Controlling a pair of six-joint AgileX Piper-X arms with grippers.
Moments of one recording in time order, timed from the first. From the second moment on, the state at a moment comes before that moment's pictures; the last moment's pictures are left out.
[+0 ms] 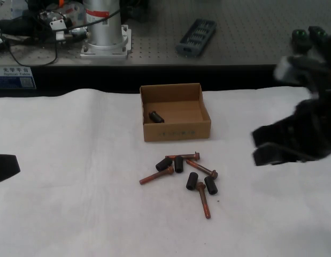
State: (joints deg) left arm 6.8 38.3 -32.4 27.3 39.0 -16.5; right arm 30.2 83.5 -62.2 49.4 -12.3 11.5
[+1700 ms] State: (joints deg) left arm 6.8 38.3 -32.4 27.3 39.0 -13.5; right arm 36.6 115.0 -81.3 53.6 0.7 8.3
